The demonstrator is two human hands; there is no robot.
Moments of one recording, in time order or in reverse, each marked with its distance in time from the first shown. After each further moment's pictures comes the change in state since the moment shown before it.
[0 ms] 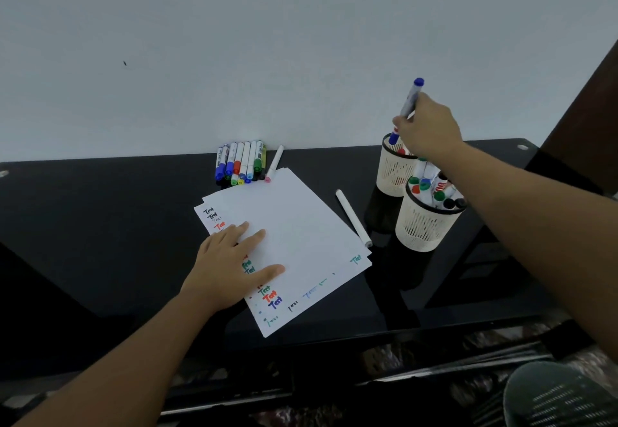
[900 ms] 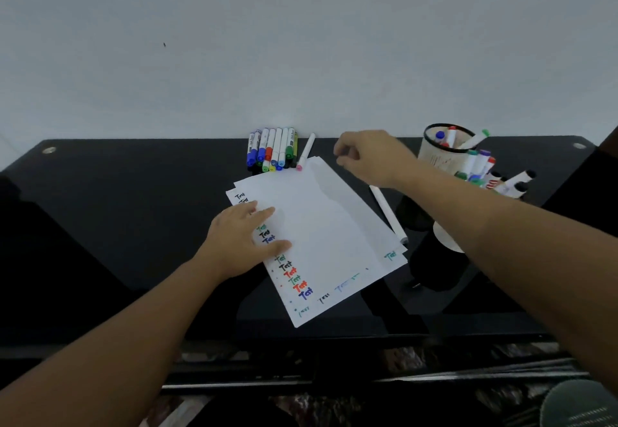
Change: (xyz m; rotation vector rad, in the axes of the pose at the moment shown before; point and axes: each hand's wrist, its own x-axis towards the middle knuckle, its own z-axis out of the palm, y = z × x) left_hand 0.013 -0.020 -0.030 -0.048 -0.017 -0.056; right_hand -0.043 -0.074 0.078 -0.079 -0.370 -0.478
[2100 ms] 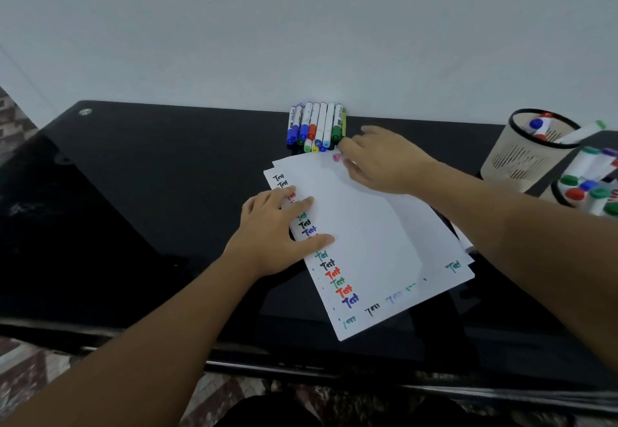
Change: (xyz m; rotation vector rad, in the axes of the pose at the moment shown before) left_hand 0.000 -0.023 0.015 -0.017 0.094 0.018; right_hand 0.060 -0.023 0.088 -0.433 -0.040 -0.564
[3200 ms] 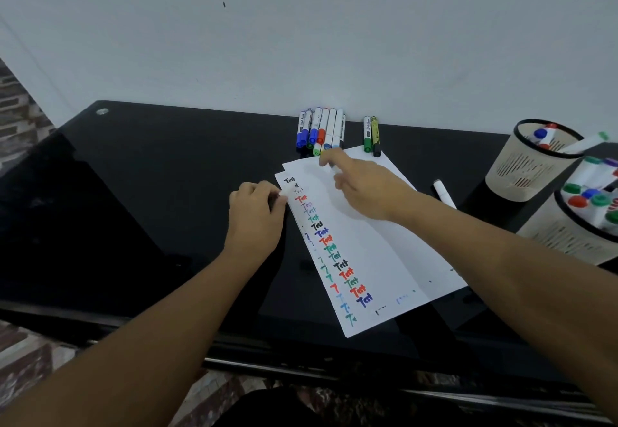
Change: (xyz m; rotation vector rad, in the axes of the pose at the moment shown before) left_hand 0.002 -0.012 -0.004 -0.272 0.413 -0.301; right_hand -0.008 -0.065 -0.020 0.616 -0.131 0.297
